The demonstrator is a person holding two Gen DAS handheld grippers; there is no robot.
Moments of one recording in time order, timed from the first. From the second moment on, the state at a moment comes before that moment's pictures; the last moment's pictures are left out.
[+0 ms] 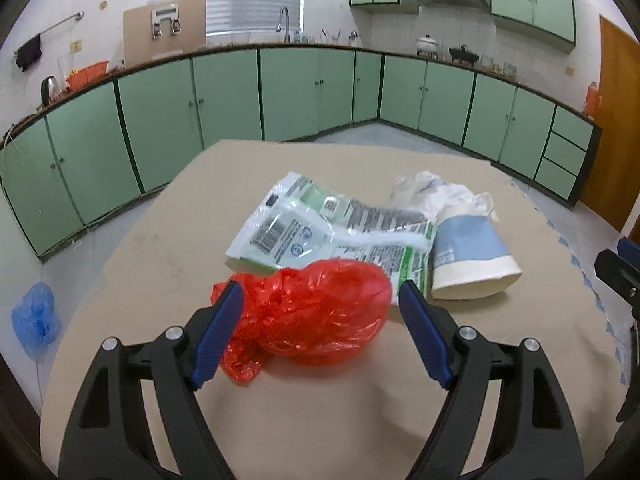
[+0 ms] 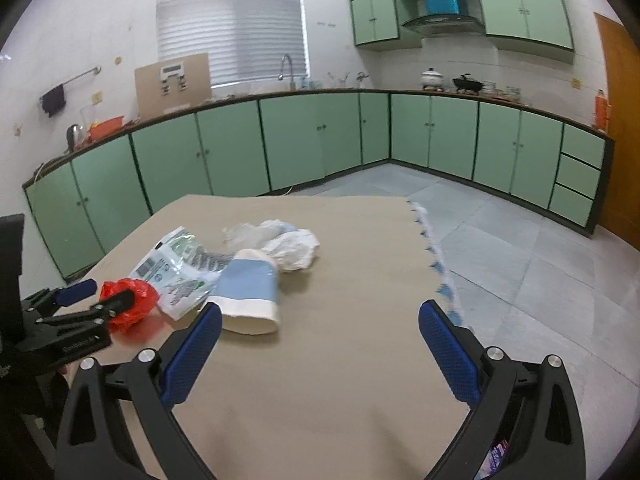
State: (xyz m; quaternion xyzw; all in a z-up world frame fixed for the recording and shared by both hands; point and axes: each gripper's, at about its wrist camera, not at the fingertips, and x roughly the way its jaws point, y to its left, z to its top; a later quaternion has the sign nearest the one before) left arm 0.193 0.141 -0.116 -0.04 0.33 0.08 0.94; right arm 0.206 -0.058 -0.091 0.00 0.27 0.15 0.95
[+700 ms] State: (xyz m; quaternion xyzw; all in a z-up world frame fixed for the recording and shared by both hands) left arm 0.202 0.161 -0.132 -0.09 0.35 0.08 0.93; right arm 0.240 -0.016 -0.124 -0.03 0.33 0.16 0.93
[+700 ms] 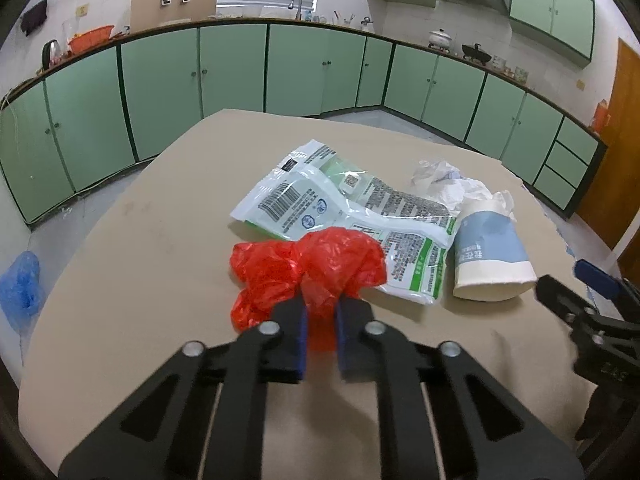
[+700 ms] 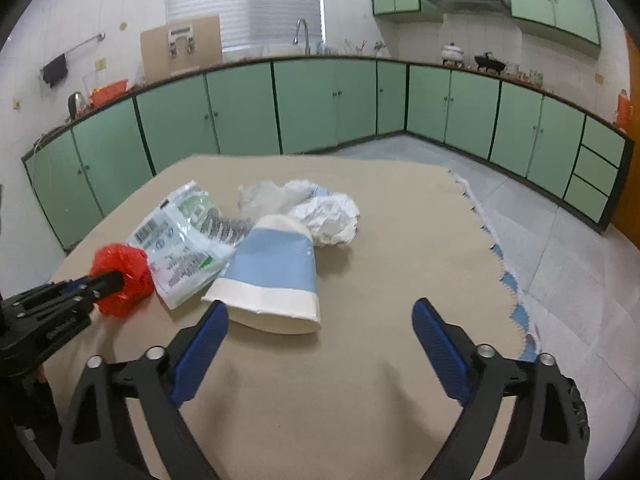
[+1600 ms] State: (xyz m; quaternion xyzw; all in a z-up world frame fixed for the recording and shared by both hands) left arm 0.196 0.147 -0.121 -0.09 0.32 0.06 0.94; right arm 0.282 -0.010 -0.137 0.01 0.39 0.20 0.90
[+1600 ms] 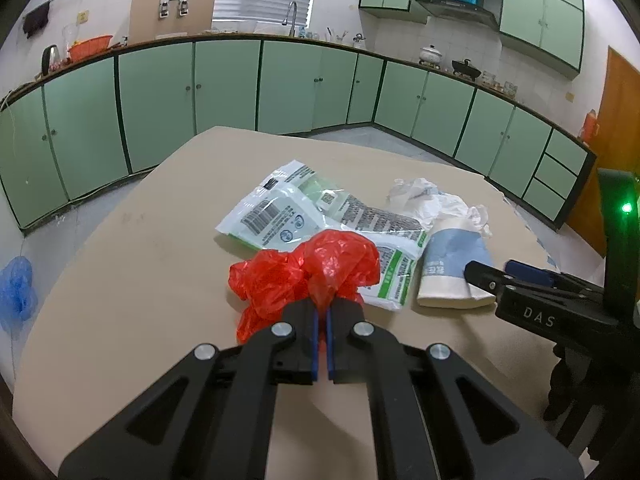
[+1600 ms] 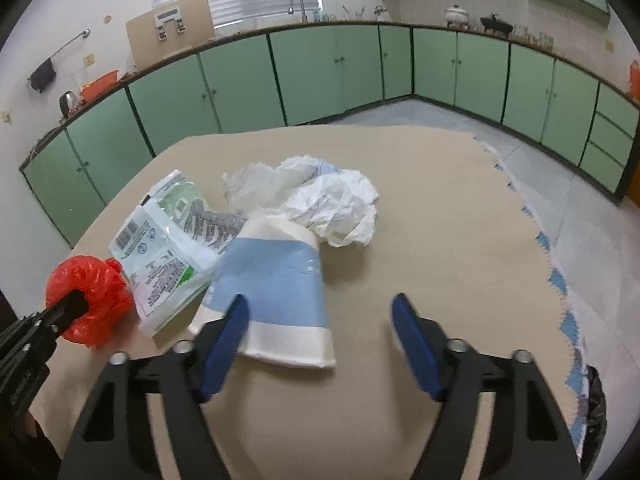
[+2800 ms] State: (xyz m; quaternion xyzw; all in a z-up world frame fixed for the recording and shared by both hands) left arm 0.194 0.137 -0.105 -0.07 0.30 0.07 0.95; right arm 0.285 -0.009 -0.139 0.03 0.39 0.22 0.89
